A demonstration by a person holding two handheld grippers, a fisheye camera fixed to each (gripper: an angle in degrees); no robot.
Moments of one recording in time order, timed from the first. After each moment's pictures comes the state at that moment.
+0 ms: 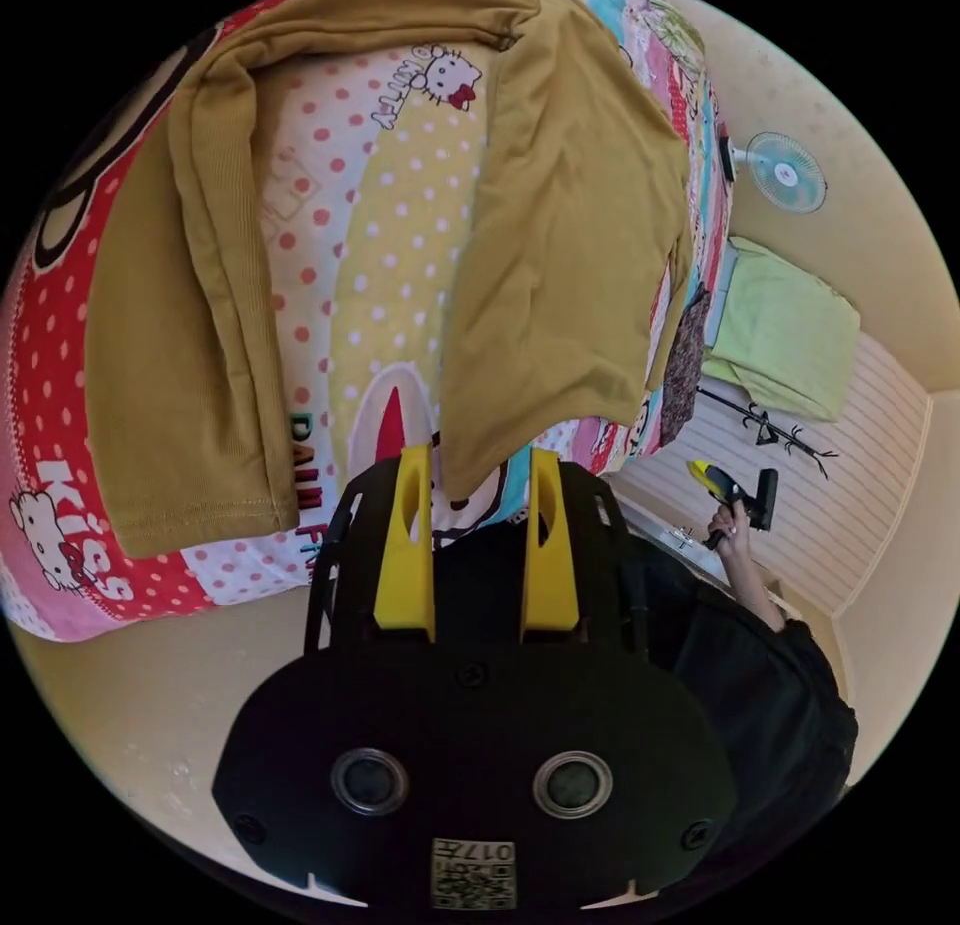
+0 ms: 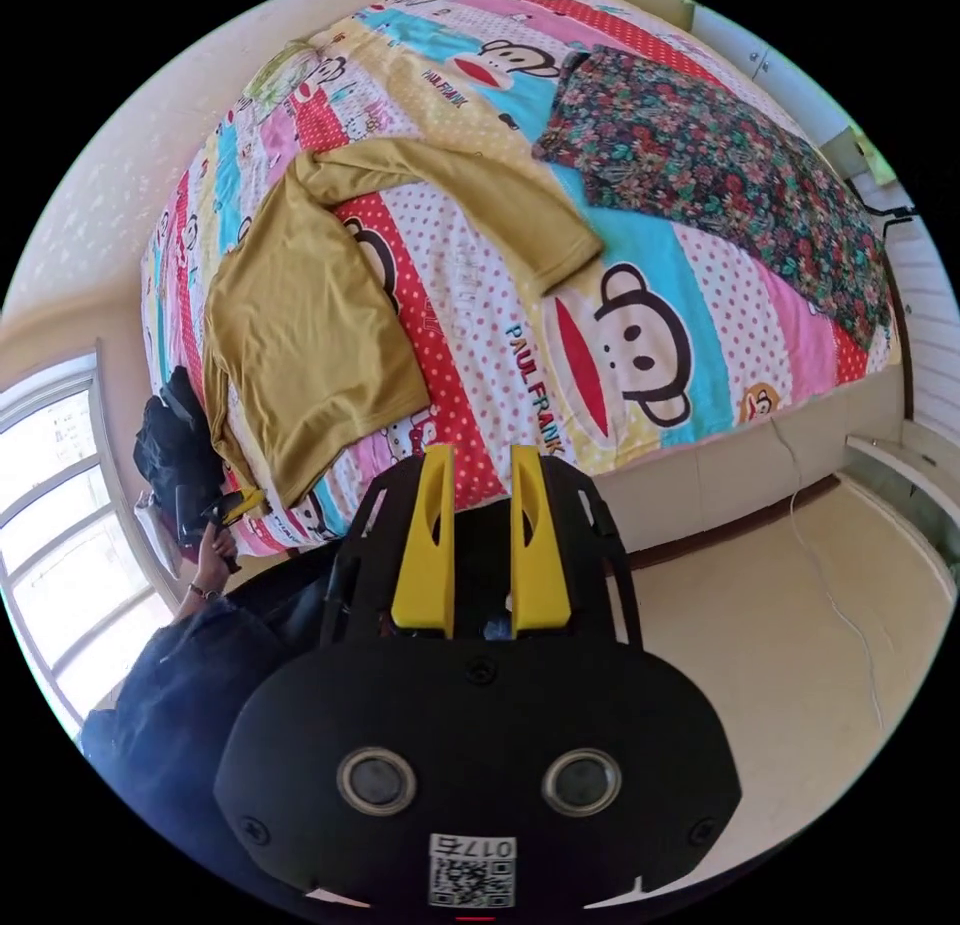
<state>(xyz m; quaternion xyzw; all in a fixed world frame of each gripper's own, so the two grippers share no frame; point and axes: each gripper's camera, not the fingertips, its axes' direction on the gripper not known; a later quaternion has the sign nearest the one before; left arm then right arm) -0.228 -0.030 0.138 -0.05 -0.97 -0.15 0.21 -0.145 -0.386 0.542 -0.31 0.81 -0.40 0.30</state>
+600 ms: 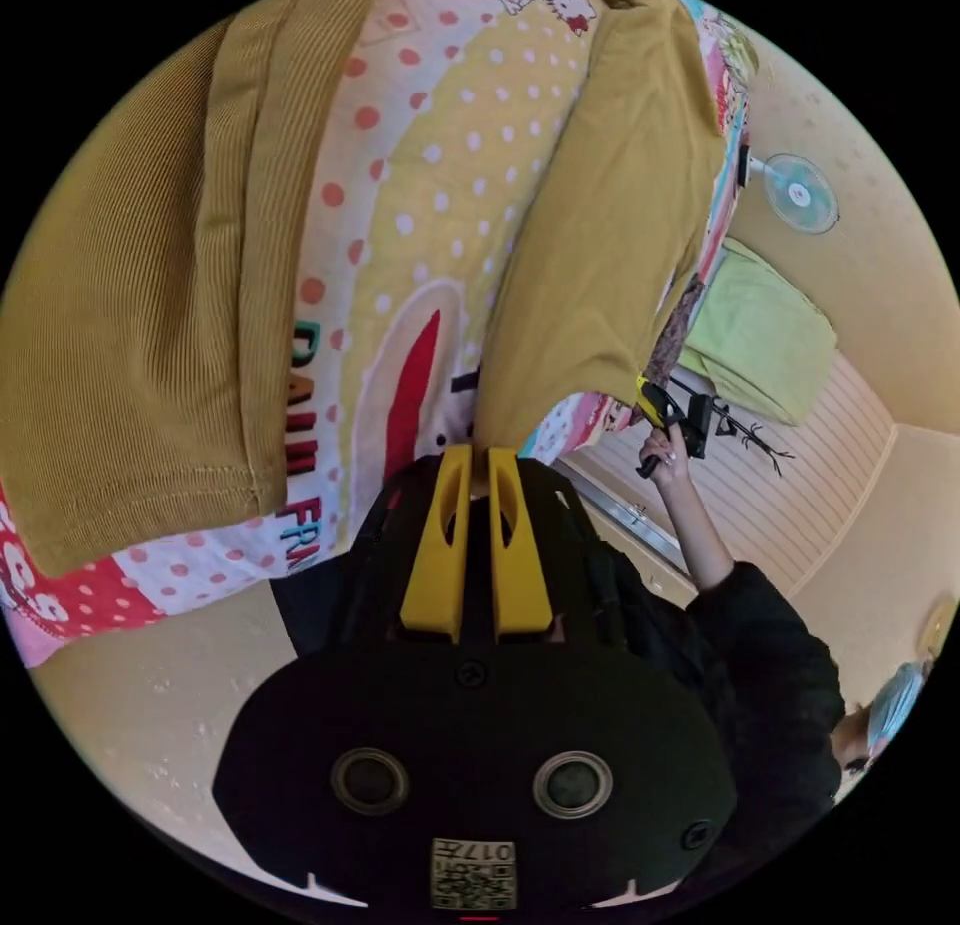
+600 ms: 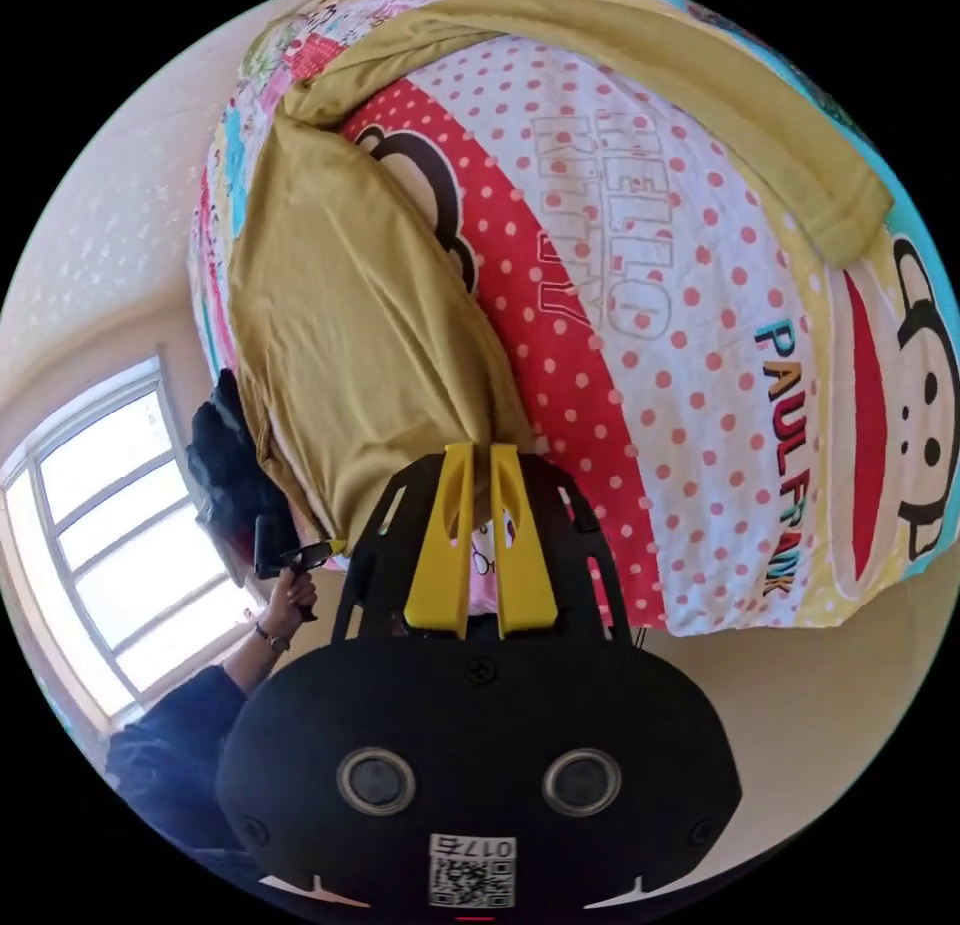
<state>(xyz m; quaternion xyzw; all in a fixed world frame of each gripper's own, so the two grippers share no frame) -0.211 -0.090 0.183 -0.03 -0.94 -0.20 0.28 -0.031 -0.483 0.623 -0.41 0.76 -0.32 0.39</state>
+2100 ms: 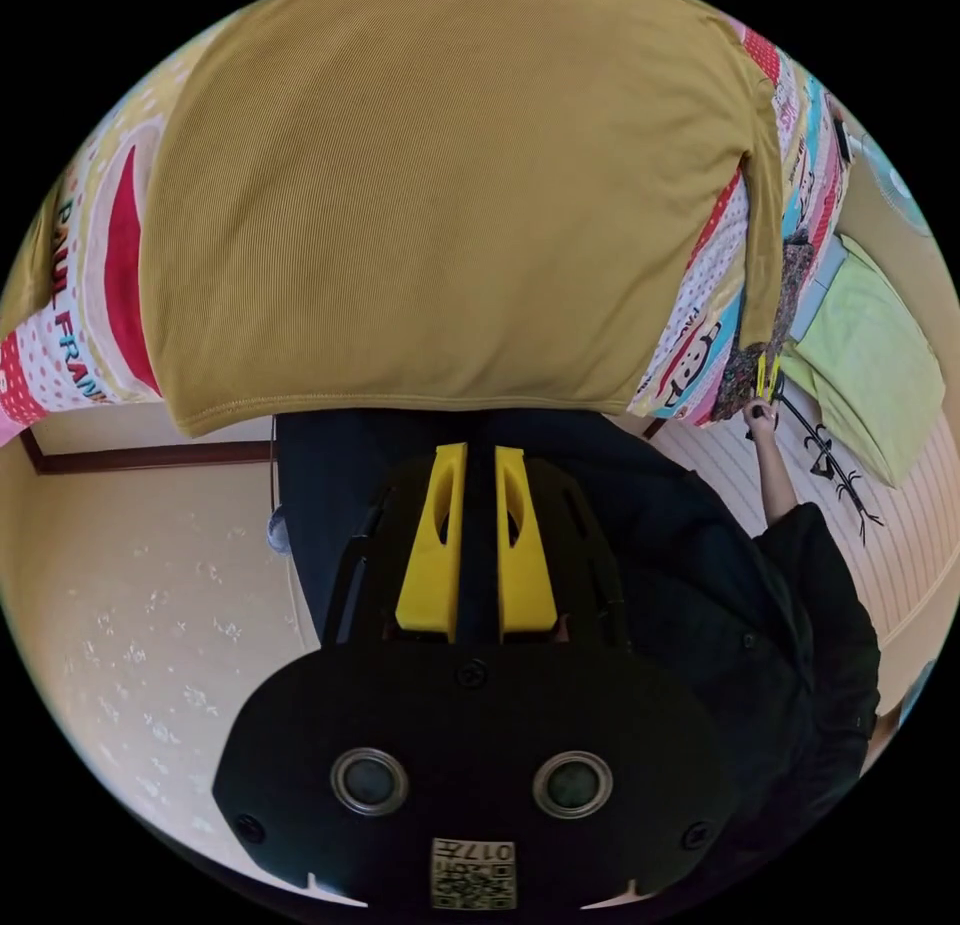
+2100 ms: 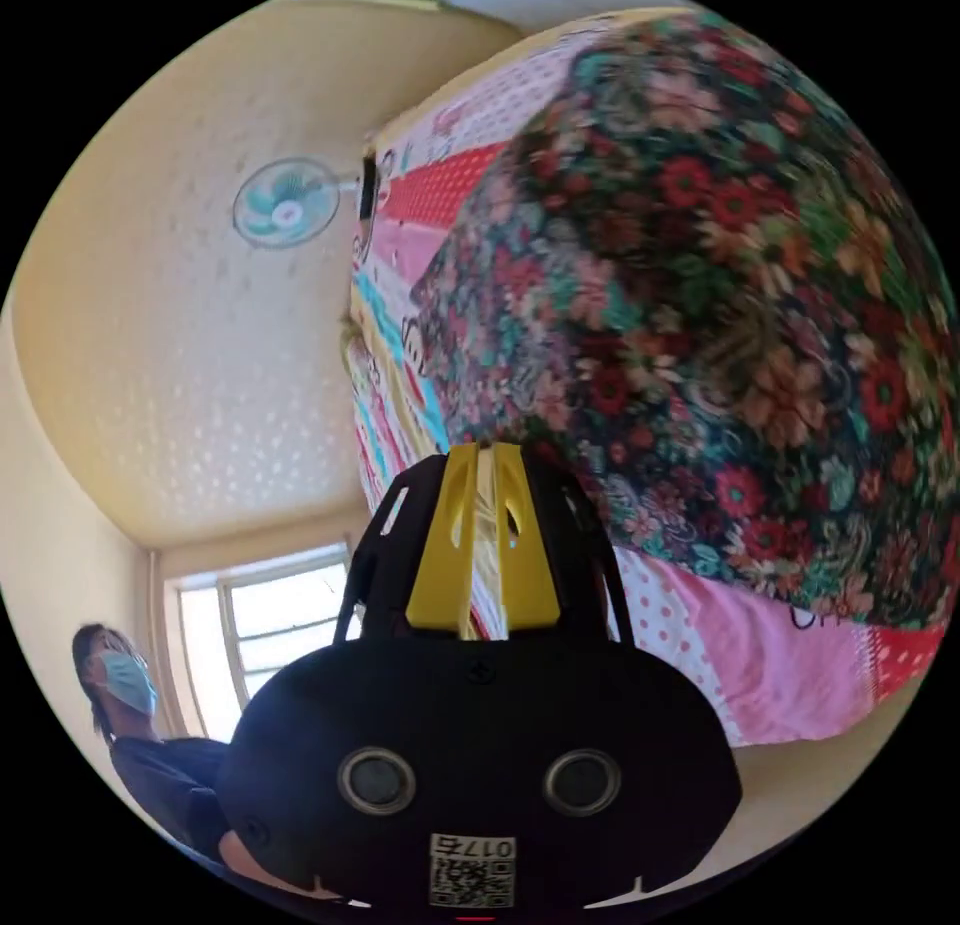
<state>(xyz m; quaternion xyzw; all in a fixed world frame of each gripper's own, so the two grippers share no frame) -0.376 -0.078 0.211 0.04 -0.95 -0.27 0.11 -0.386 -0.829 0.803 -0.23 0.52 -0.33 0.75</state>
